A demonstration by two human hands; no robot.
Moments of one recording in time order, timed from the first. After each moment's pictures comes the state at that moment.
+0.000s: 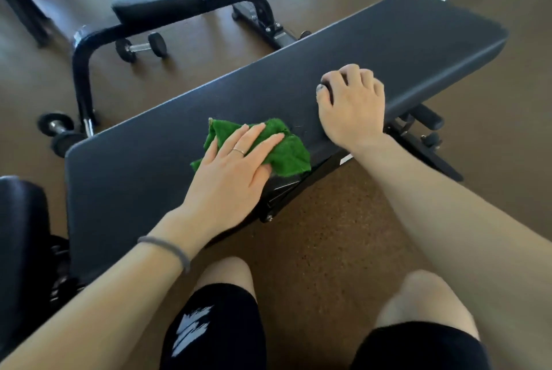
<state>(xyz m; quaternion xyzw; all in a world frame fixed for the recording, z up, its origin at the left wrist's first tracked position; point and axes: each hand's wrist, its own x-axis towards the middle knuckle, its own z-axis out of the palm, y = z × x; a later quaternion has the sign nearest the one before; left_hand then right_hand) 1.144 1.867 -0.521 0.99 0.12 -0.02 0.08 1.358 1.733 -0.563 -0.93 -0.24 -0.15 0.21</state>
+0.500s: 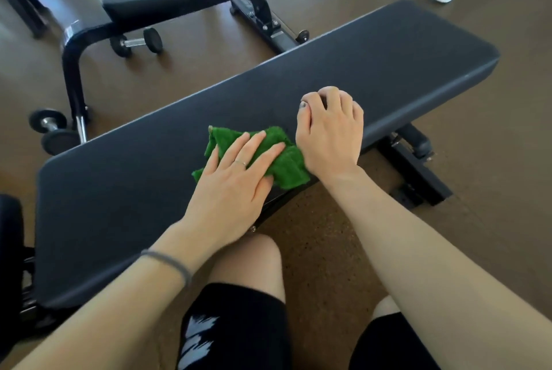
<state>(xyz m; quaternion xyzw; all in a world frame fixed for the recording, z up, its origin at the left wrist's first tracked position) 1.186 1.842 -0.523 0.99 0.11 -0.03 0.05 1.353 1.732 -0.564 -0.92 -0.23 -0.19 0.25</state>
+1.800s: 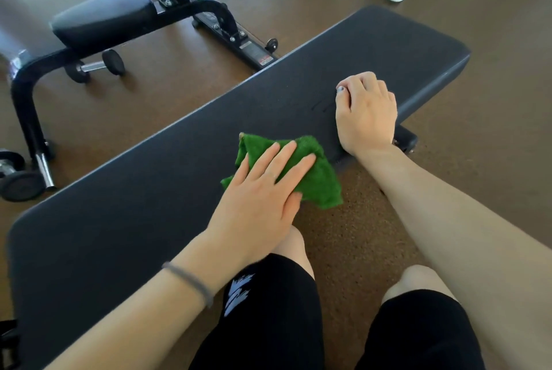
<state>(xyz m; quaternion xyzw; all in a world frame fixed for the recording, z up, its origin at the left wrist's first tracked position) 1.220 1.843 -0.525 1.00 -0.03 -0.02 0.07 1.423 1.702 -0.559 -0.93 -0.14 -0.15 0.30</state>
